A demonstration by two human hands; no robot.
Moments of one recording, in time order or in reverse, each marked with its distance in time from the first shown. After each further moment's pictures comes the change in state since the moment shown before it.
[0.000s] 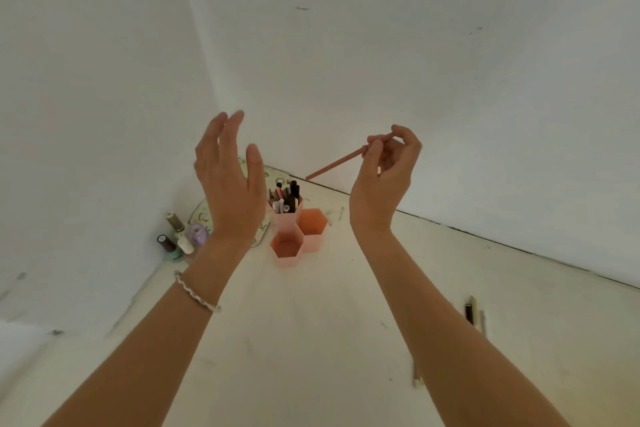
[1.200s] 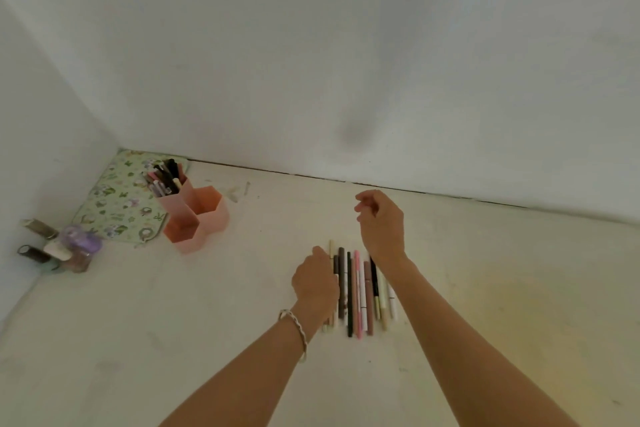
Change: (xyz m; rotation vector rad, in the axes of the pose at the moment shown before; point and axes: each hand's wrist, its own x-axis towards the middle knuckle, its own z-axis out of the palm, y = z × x) left_hand -0.257 0.134 0.125 0.384 -1.188 -0.269; right_hand 0.013 0.063 -0.239 -0.609 -0.230 0.311
